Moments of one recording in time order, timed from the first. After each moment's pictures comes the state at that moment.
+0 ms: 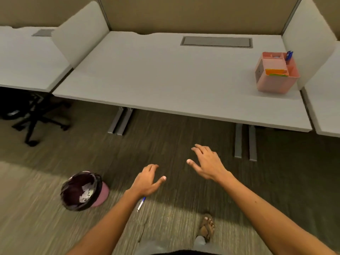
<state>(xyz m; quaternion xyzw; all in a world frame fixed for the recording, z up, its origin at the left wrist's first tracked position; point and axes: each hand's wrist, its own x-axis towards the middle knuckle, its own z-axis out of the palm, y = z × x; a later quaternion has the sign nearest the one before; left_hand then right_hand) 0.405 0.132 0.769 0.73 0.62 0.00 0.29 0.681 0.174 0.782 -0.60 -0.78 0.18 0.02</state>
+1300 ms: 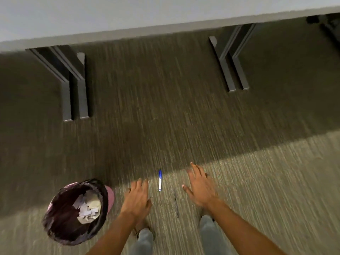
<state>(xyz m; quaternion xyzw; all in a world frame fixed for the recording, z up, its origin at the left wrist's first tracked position) 0.078 0.151 0.503 0.84 0.43 -0.26 0.23 0.320 0.063 0.500 -0.77 -0.56 0.29 -0.10</state>
